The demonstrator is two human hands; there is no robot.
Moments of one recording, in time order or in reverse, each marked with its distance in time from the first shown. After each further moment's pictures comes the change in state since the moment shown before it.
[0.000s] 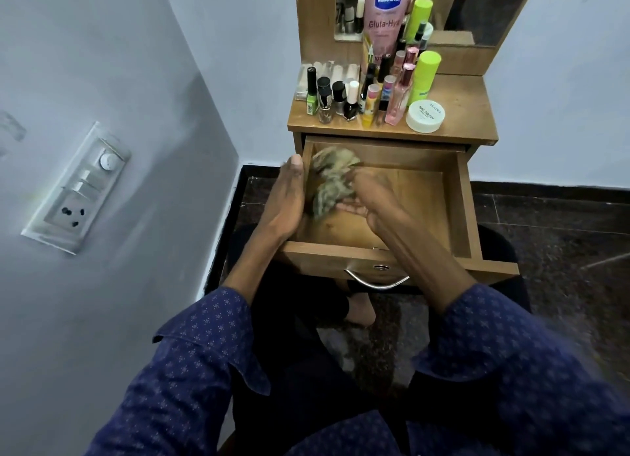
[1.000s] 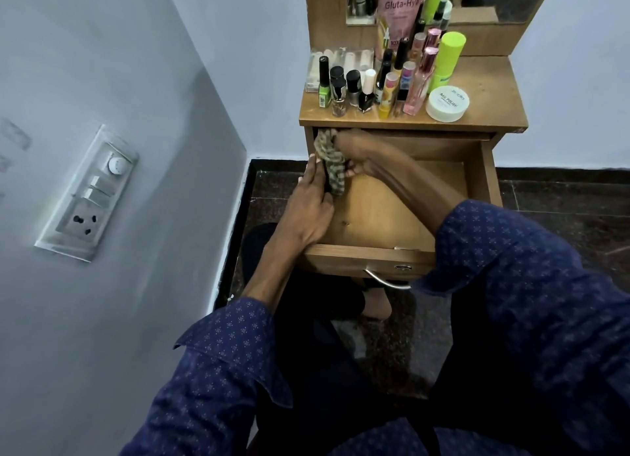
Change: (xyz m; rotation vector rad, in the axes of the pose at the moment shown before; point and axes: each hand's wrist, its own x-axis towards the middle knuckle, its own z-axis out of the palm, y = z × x) left_hand 0.004 0.001 0.002 0.393 -0.161 0.128; right_hand 0.060 -0.050 0.045 -0.490 -0.215 -0.010
